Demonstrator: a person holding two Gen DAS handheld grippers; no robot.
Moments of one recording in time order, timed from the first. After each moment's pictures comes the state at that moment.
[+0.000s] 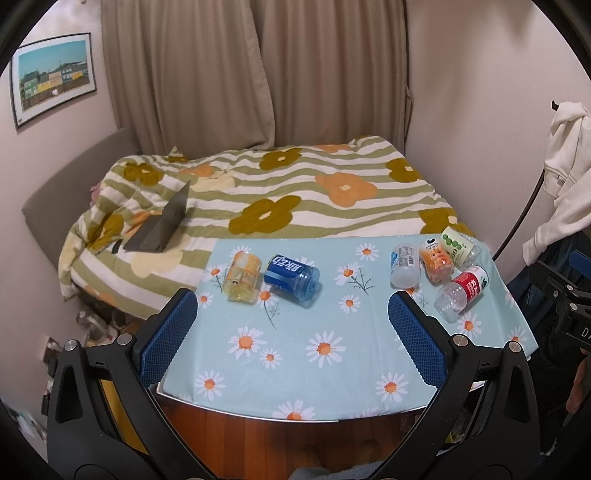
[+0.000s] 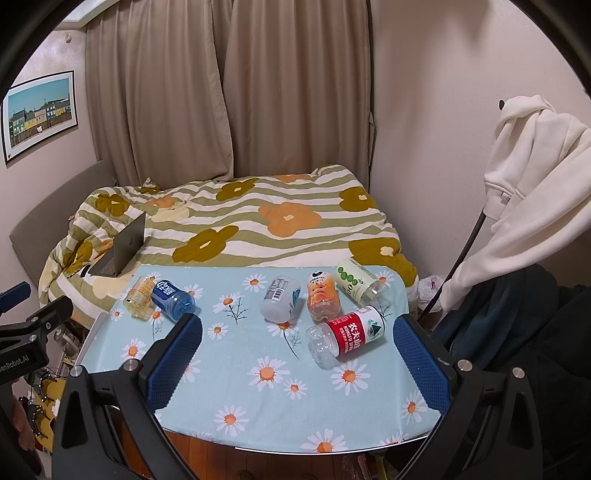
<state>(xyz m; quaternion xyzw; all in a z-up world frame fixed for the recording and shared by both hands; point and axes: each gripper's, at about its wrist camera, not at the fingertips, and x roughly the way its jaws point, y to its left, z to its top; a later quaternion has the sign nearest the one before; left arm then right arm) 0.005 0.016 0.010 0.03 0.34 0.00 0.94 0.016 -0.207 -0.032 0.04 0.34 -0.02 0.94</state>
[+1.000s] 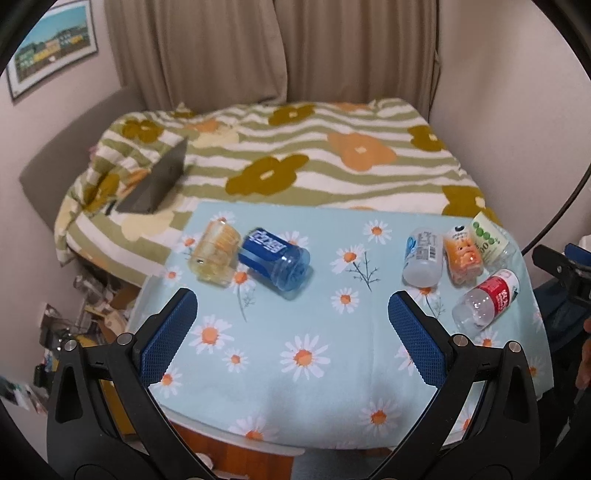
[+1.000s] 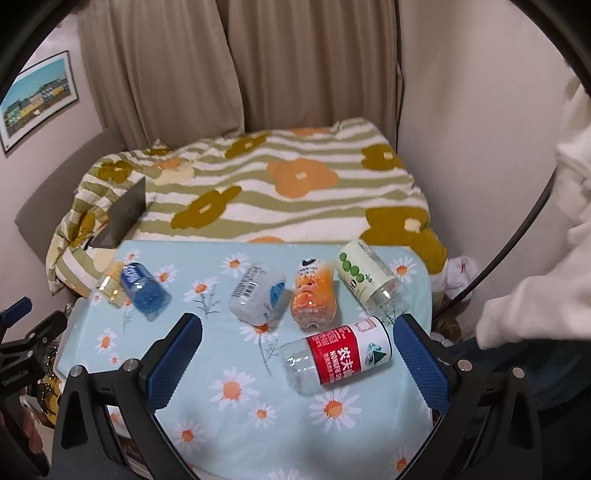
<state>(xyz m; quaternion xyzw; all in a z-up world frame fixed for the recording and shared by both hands) 0.105 -0.026 -0.068 0.02 0.42 0.04 0.90 0.139 -0.249 -0.104 0.06 0.44 0.04 0.89</state>
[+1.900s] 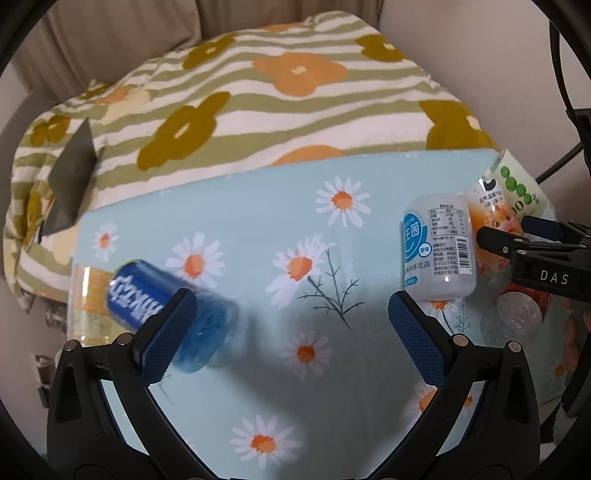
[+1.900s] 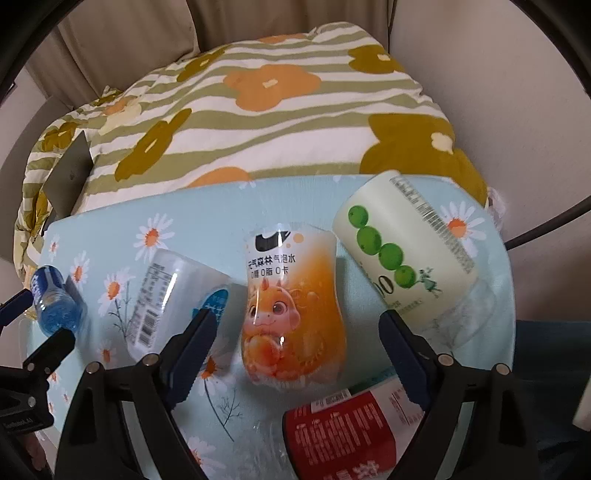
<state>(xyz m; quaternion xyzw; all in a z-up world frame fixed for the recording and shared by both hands) 0.257 -0.083 -0.178 0.08 0.55 -0.07 0.83 0.267 -0.261 -0.240 0.08 0.59 0.01 0.80</state>
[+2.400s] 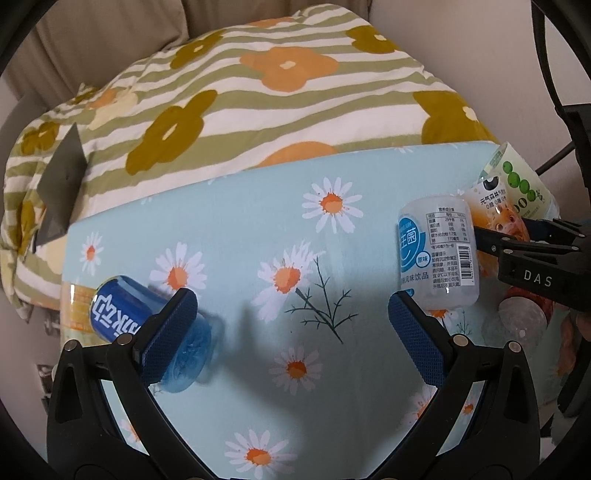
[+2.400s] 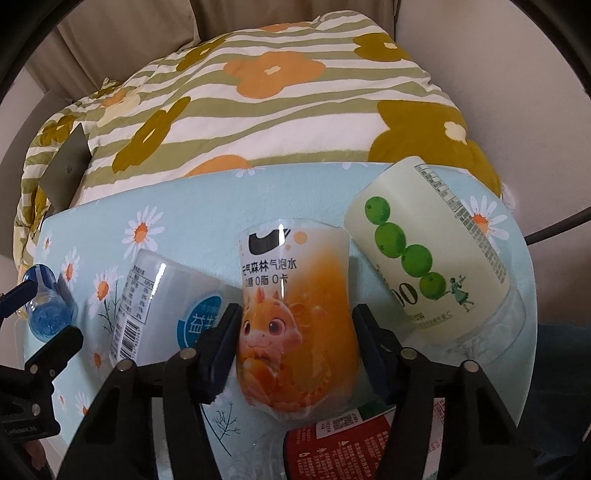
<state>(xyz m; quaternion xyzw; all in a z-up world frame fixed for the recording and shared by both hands) 0.270 -0.092 -0.186 0.09 0.56 -0.08 0.82 0.279 -0.257 -0.257 0.08 0.60 0.02 0.79</state>
